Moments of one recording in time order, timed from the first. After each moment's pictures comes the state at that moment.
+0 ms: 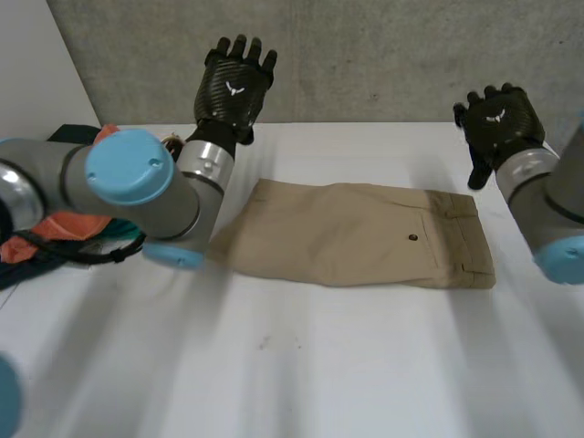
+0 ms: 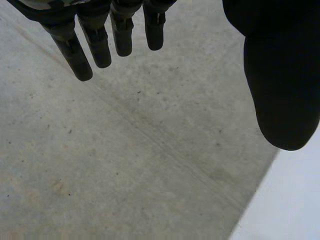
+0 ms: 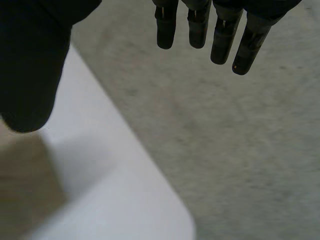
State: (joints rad) left arm 4.17 -2.29 -1.08 3.74 -1.52 3.69; right arm 1.81 -1.09 1.28 -0.17 1.50 2.51; left_hand 0.19 0.21 0.21 0.20 0.05; right_hand 0.20 0.22 0.22 0.24 0.07
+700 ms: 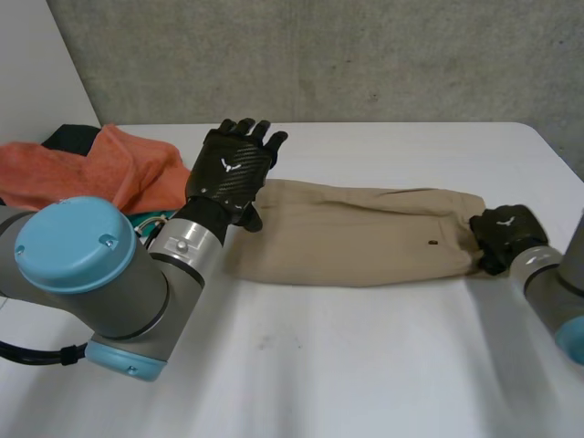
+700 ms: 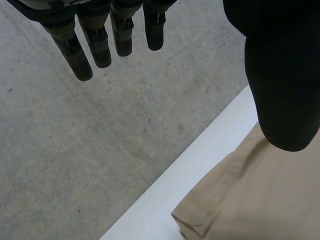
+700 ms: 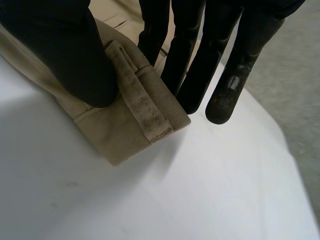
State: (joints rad) left arm 4.13 -1.96 -1.61 3.70 -1.52 3.50; right arm 1.66 -1.01 1.62 -0.28 1.44 2.55; left_hand 0.19 0.21 0.21 0.20 0.05; right_hand 0.92 1.18 1.17 1.19 0.93
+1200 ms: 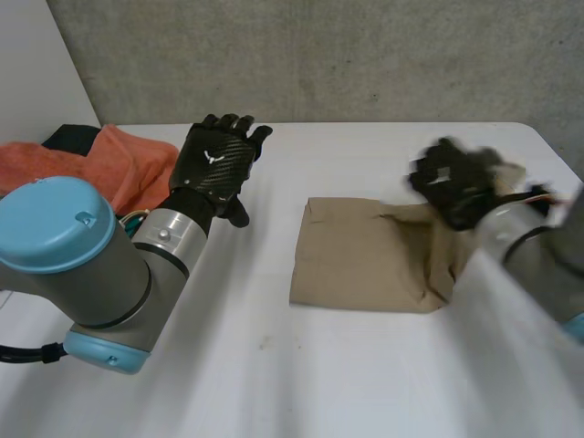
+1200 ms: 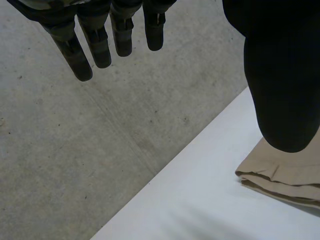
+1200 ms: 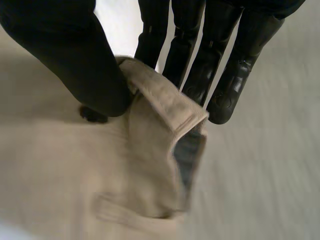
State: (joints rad) left arm 4.16 -1.93 -1.60 3.62 -1.52 3.47; right arm 1.84 -1.19 1.57 -0.27 1.15 2.00; left_hand 0.19 0.21 0.21 0.20 0.05; right_hand 0.99 1.18 1.19 1.19 0.98
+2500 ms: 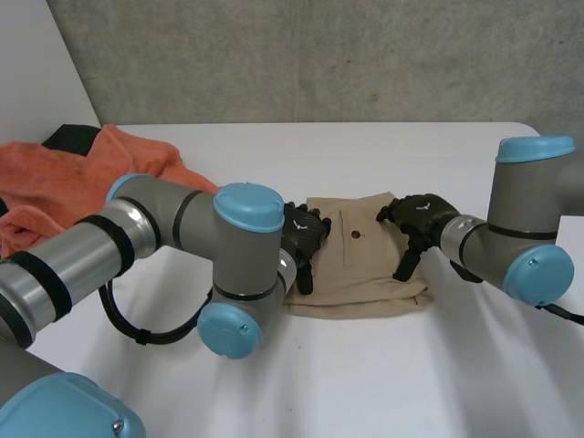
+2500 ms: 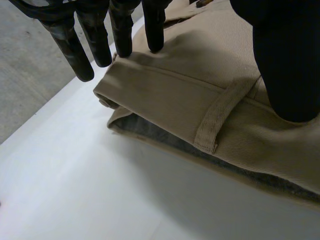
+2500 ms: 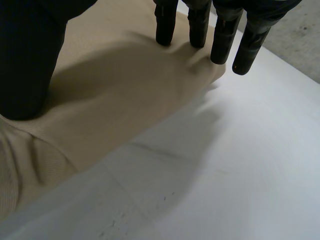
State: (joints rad) left arm 3.96 -2.58 -0.80 3.02 -1.67 3.53; right arm 1.88 -0.74 1.04 0.22 1.33 2.70; left_hand 0.25 0.25 0.25 0.25 0.05; right_hand 0.18 0.22 0.21 0.24 0.07
